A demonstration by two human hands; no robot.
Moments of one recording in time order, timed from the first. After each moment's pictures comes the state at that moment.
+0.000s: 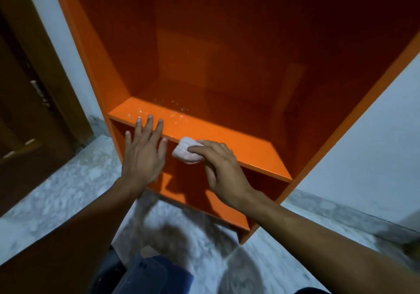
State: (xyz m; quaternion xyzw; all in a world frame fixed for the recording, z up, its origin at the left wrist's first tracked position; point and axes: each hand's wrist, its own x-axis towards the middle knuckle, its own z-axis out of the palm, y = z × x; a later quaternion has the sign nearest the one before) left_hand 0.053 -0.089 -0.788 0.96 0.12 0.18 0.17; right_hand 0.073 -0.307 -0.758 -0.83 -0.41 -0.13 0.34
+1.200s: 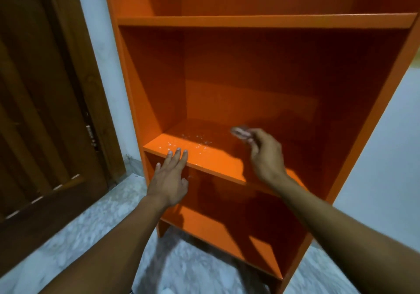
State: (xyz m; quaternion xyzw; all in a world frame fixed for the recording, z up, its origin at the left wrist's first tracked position) left_hand 0.042 -0.089 -0.771 0.98 0.11 0.11 0.14; right_hand 0.135 -0.312 -0.710 -0.83 -0.22 -0.23 0.45
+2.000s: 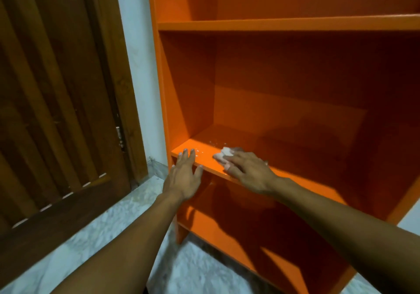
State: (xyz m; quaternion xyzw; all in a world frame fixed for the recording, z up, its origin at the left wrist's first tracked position) left_hand 0.058 -0.046 -0.771 0.93 0.19 0.15 0.27; right_hand 0.170 -0.232 -0.743 -0.88 -0.45 -0.02 0.14
